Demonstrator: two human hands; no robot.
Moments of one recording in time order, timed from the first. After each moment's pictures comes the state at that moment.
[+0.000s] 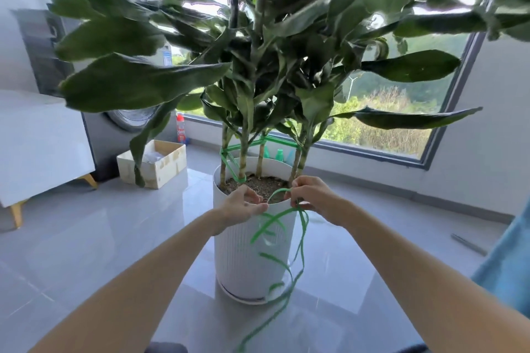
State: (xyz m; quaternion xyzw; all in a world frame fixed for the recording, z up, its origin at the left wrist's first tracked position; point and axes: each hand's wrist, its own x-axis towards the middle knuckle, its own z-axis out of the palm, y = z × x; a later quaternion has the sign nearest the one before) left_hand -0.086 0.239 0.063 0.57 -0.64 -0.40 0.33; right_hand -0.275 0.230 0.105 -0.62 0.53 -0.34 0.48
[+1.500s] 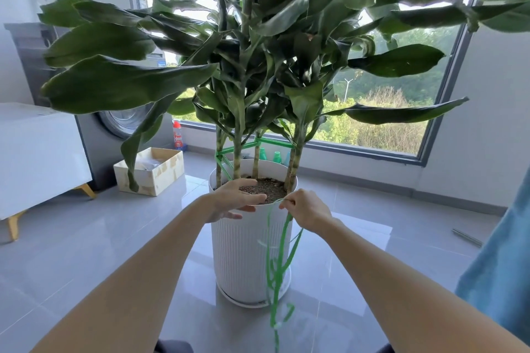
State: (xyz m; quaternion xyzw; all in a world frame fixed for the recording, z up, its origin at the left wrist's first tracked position) left_hand -0.089 0.239 0.094 0.57 -0.61 -0.48 0.28; right_hand -0.273 0.228 0.067 -0.73 0.63 -0.21 0.14
